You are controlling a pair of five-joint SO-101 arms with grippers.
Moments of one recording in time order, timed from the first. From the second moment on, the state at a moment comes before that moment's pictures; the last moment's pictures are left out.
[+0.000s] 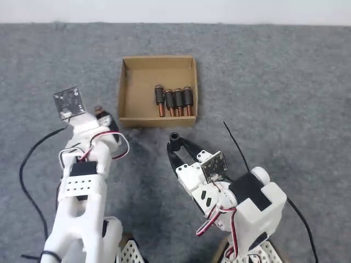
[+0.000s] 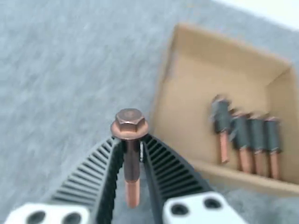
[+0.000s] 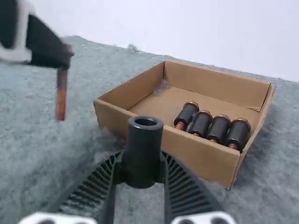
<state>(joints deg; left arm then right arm) -11.0 -41.7 73.4 16.0 19.2 -39.0 14.2 89.9 -86.8 -2.0</state>
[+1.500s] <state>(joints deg) 22.6 -73.7 73.4 23.8 19.2 -40.9 13.9 92.1 -92.1 -2.0</state>
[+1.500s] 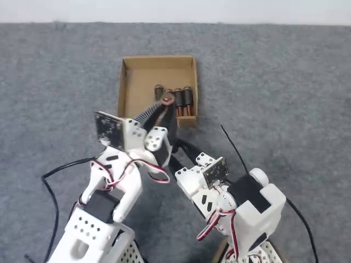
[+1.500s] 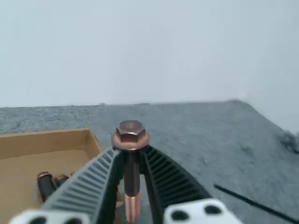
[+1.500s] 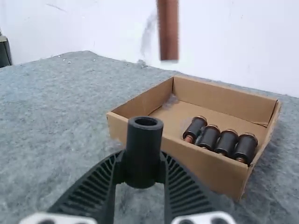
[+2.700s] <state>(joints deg) 21.1 -69.8 70.9 31.8 16.0 -40.9 13.9 92.1 -92.3 -2.0</state>
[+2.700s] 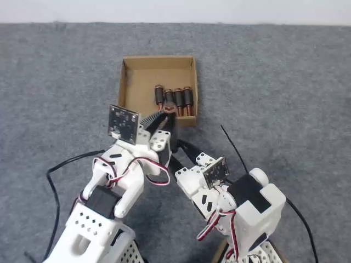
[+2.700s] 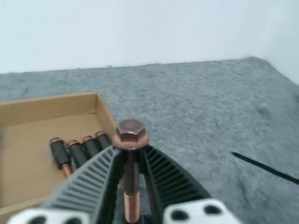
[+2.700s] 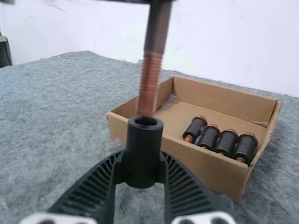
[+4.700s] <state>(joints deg) 25.1 -70.5 82.1 33.6 9.4 -40.8 14.0 92.6 -94.2 1.7</state>
